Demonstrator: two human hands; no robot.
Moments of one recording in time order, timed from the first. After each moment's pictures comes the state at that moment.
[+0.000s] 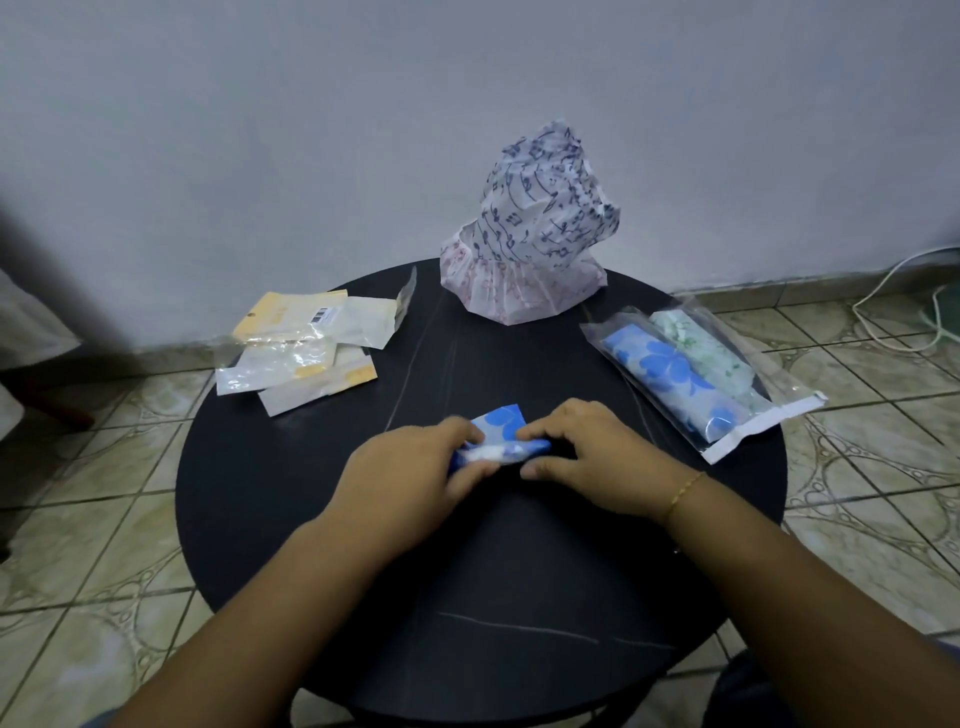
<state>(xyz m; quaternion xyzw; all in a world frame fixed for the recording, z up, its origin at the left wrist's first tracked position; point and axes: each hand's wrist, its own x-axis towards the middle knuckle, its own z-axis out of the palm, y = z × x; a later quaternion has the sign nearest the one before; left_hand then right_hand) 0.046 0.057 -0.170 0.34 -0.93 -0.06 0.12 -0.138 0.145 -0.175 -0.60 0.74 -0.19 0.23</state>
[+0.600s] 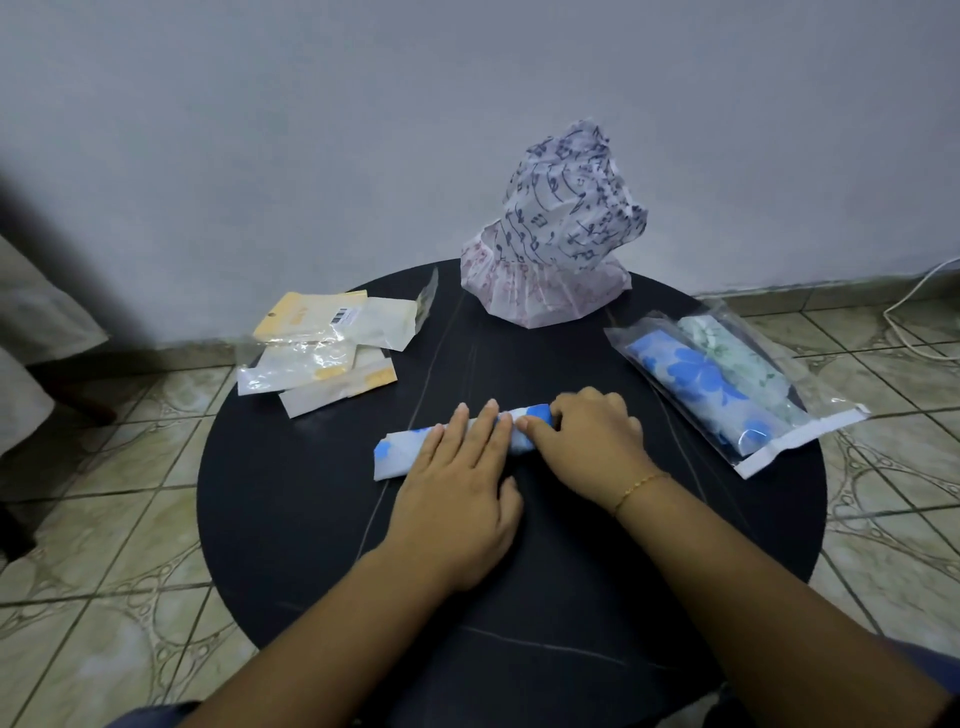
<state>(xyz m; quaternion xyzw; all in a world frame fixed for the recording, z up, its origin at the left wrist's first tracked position) 0.033 0.064 -0.208 0.32 -0.94 -0.02 0.11 -0.115 0.106 -0.184 -0.47 0.86 -0.18 0.11</state>
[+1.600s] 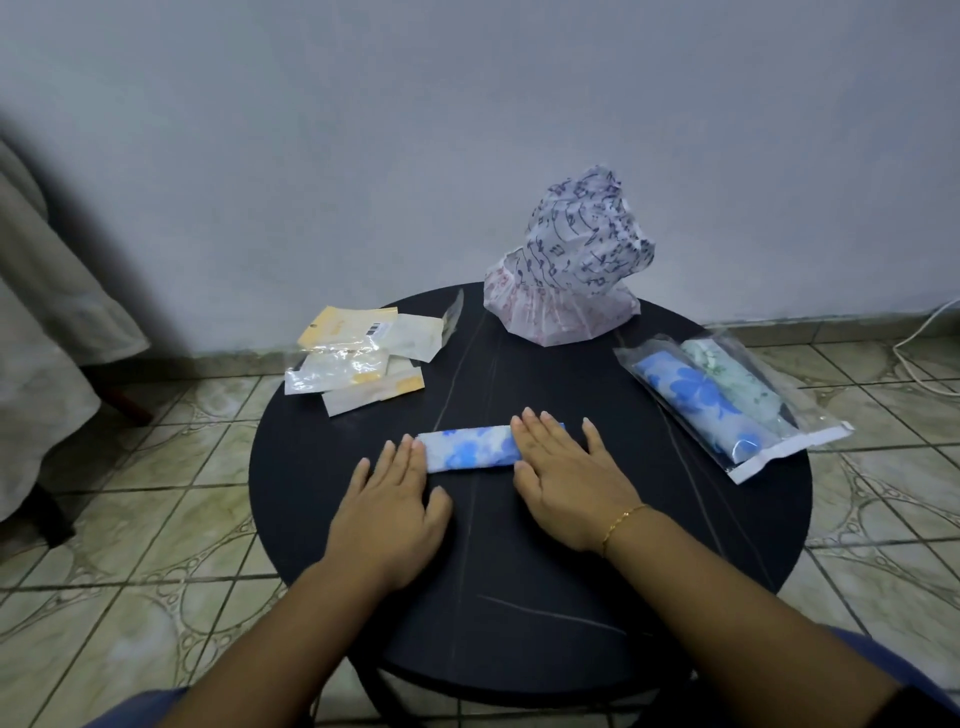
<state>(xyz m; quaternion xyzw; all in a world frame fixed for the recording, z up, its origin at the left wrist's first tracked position) 0.098 0.056 -0.201 0.49 -0.87 -0.10 0.03 -0.084 0.130 -0.190 -0.63 0.76 -0.06 0.13</state>
